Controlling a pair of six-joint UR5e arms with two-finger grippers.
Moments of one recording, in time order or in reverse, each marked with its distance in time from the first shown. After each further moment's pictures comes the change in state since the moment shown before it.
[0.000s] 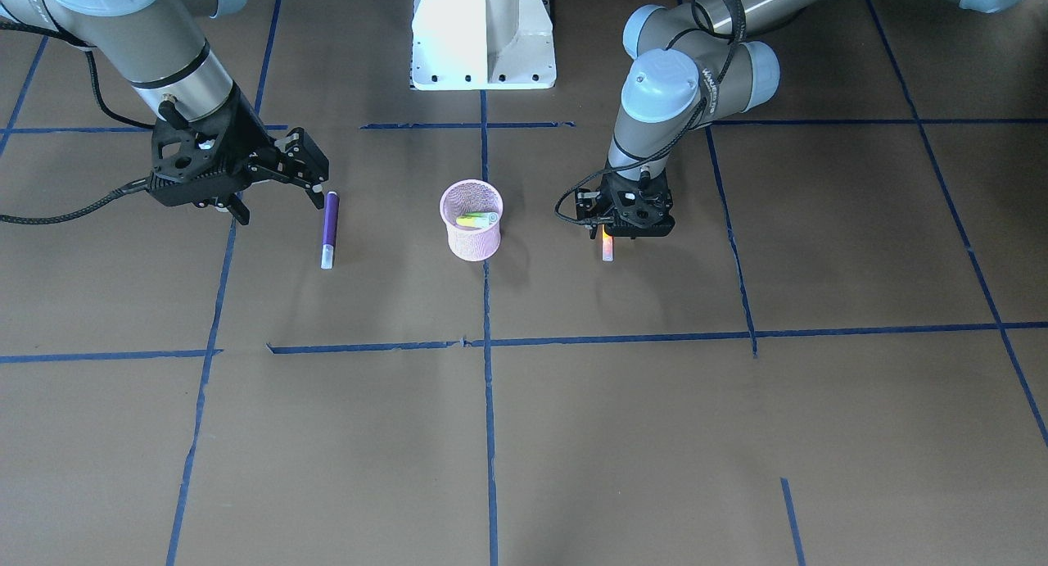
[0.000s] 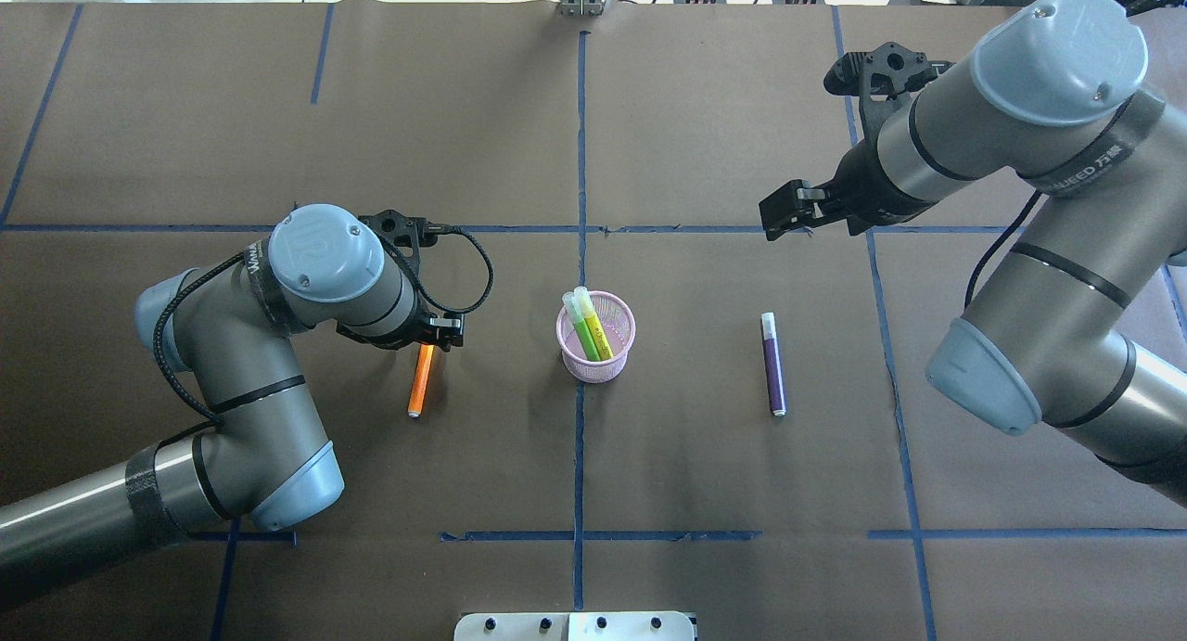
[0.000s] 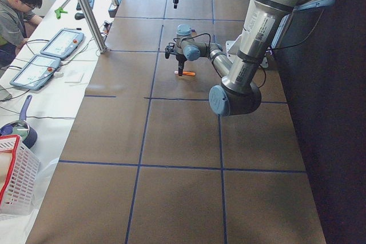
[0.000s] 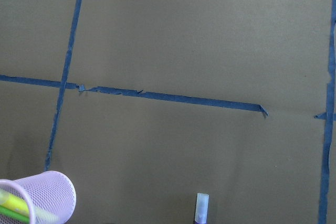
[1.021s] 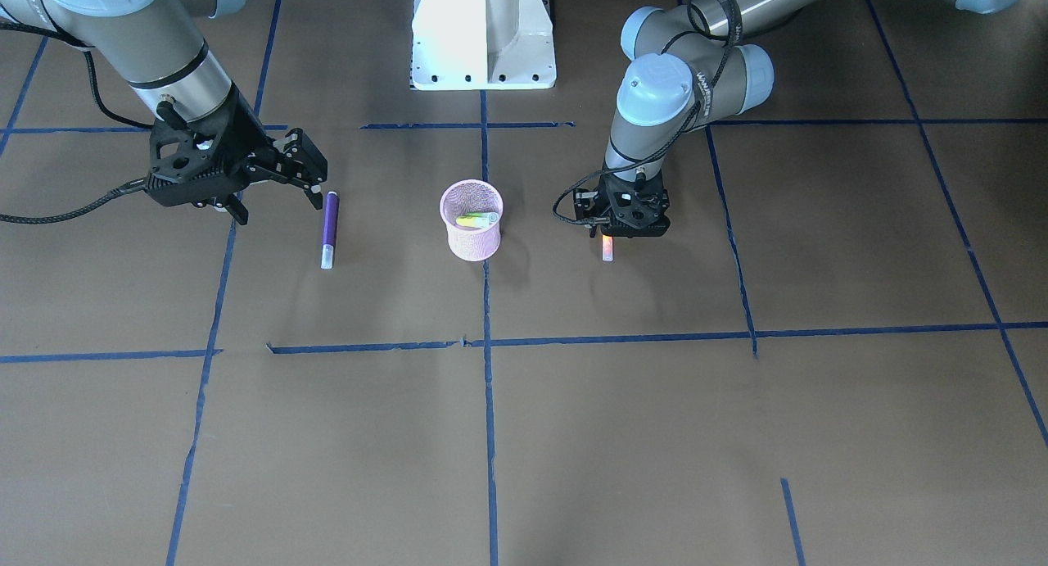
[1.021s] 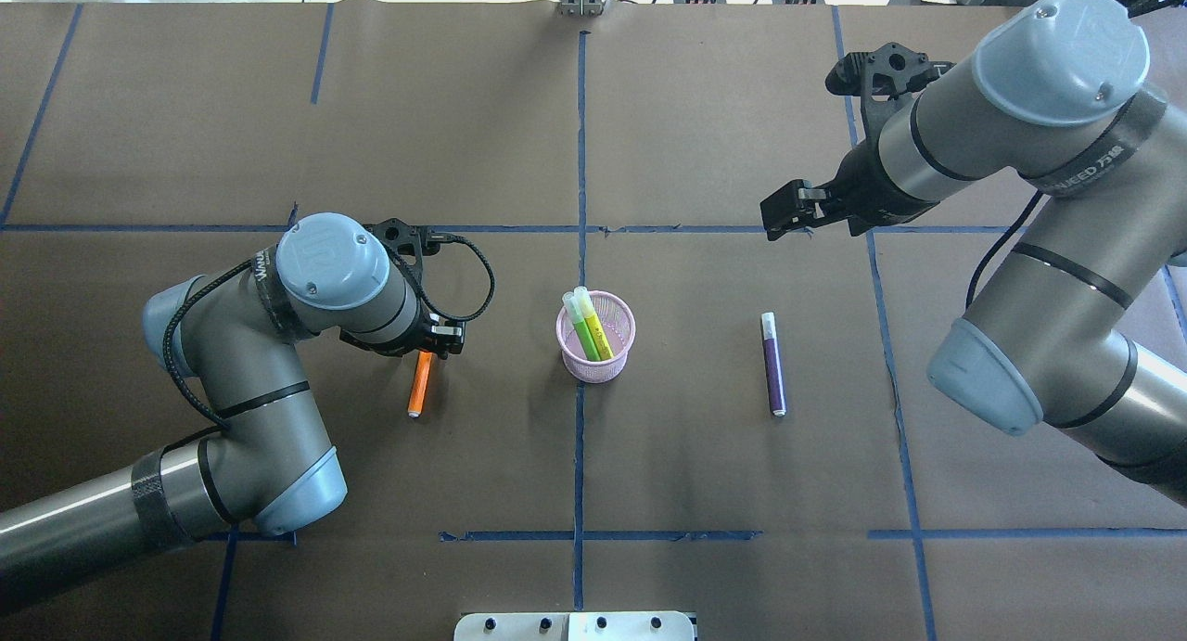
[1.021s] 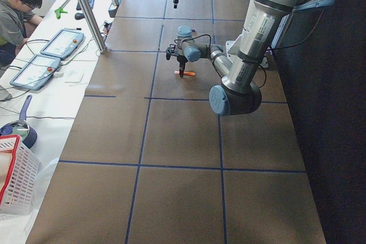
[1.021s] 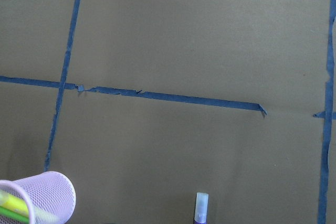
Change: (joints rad) left arm 0.010 -0.001 0.015 -0.001 0.000 0.000; right arm 0.000 -0.001 0.001 0.000 0.001 0.005
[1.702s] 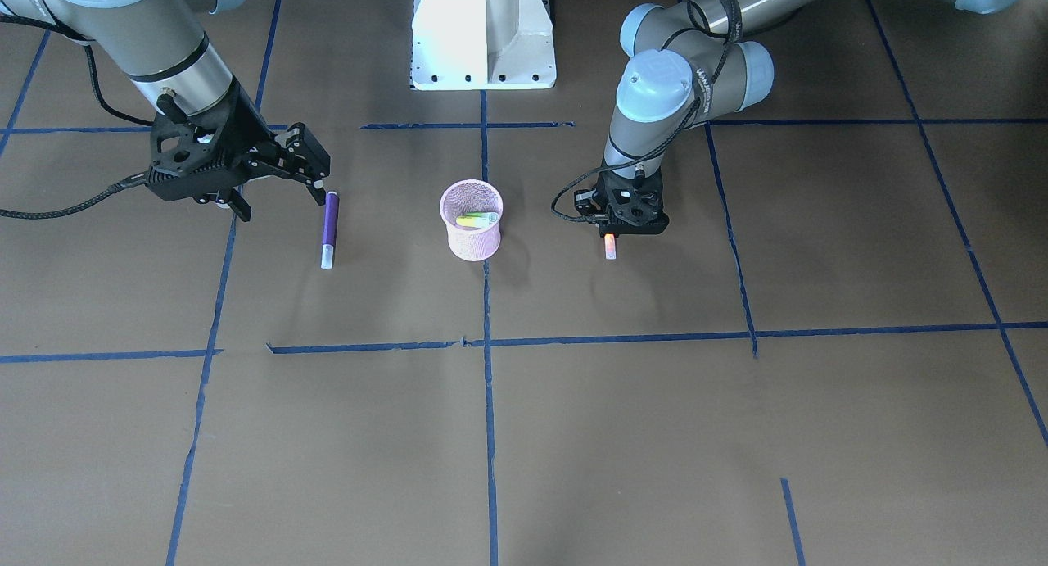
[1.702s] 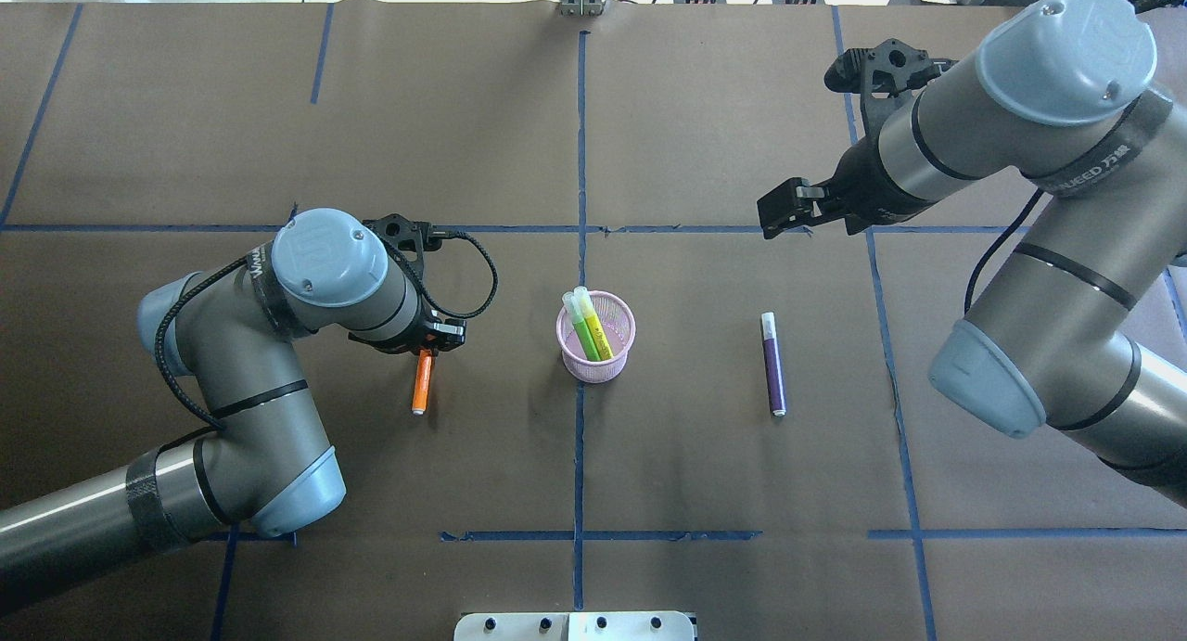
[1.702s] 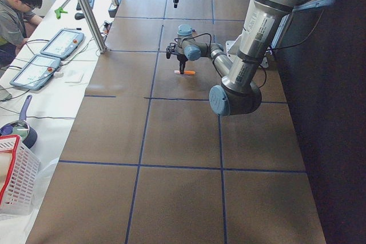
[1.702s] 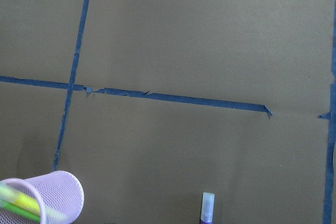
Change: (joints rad) left arm -0.006 -0.002 -0.042 0.007 0.000 -0.001; right arm -0.001 0.002 0.013 0.003 0.000 0.007
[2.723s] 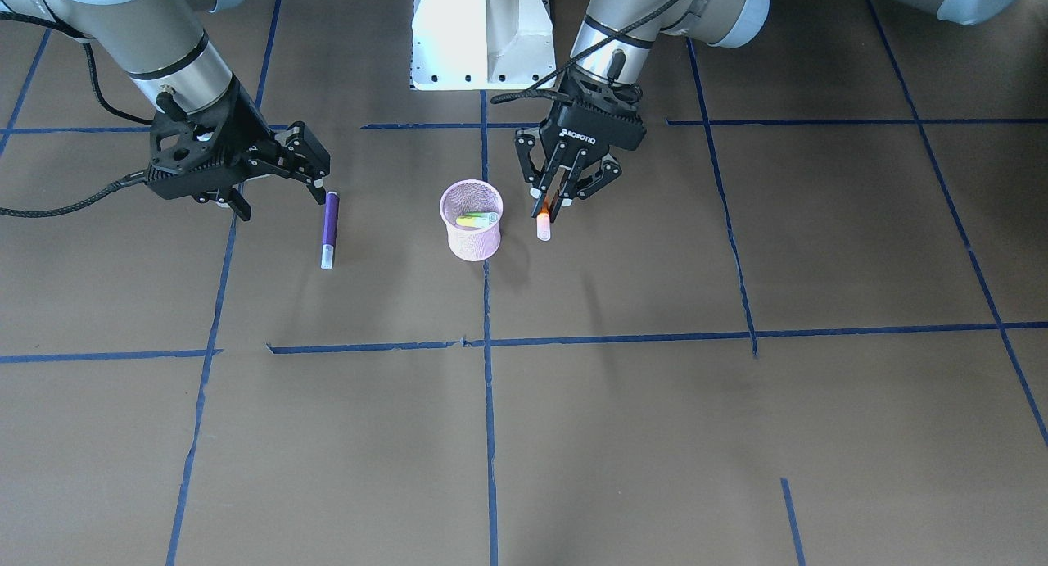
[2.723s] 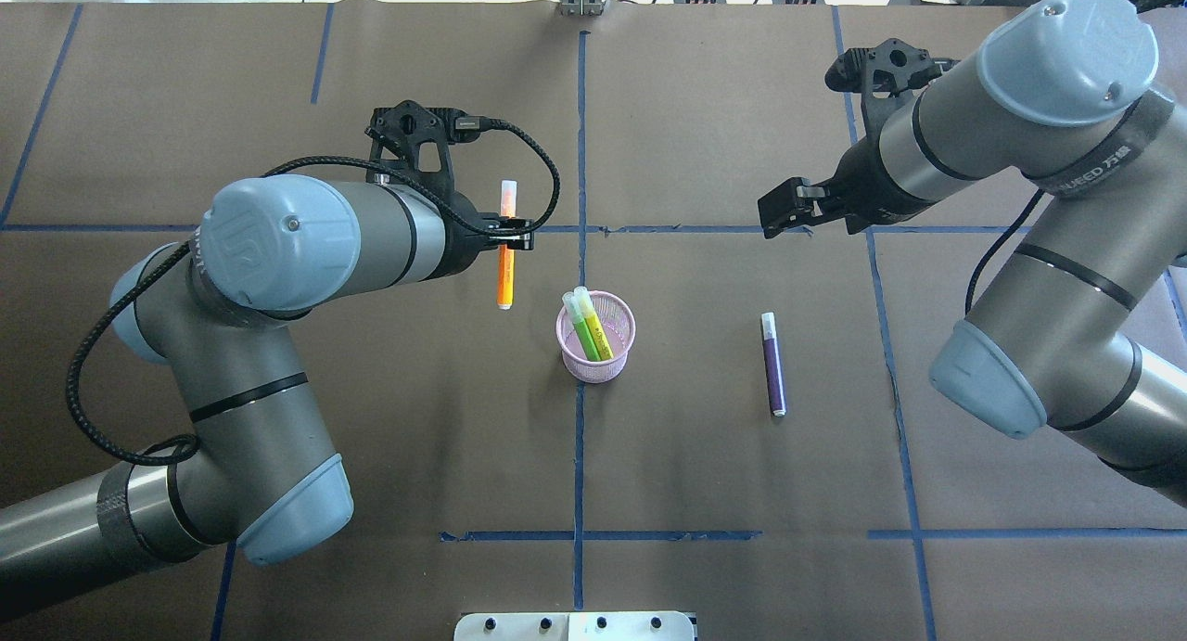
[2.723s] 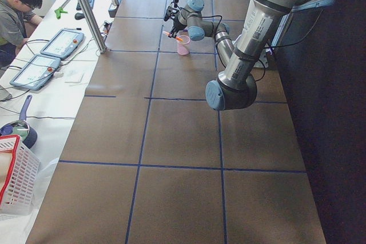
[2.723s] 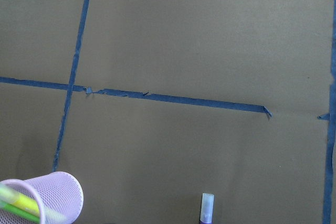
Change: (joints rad) left arm 0.010 -0.093 -0.169 -0.211 0.341 0.018; right arm 0.000 -0.001 0.000 0.002 -0.004 0.000
